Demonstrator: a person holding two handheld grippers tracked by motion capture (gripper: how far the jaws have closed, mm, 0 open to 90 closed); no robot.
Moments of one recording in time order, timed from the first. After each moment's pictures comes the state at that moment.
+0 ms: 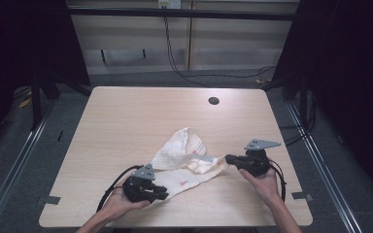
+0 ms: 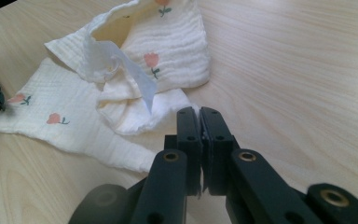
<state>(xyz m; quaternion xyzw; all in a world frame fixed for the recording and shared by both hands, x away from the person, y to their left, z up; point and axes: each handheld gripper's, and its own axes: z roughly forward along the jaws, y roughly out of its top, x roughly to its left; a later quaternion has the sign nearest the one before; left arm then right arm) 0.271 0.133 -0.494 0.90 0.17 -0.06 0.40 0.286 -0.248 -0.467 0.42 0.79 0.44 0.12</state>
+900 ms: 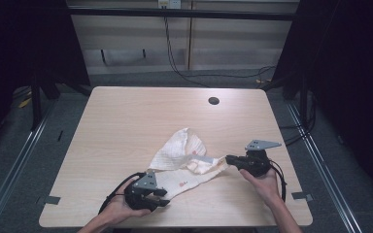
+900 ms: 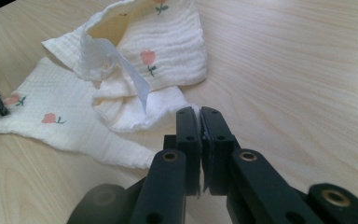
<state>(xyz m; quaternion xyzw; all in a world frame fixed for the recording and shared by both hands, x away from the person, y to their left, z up) 0.252 0.133 -0.497 0.91 0.12 0.00 0.38 0.286 -0.251 -0.470 0.42 0.78 0.44 0.12</state>
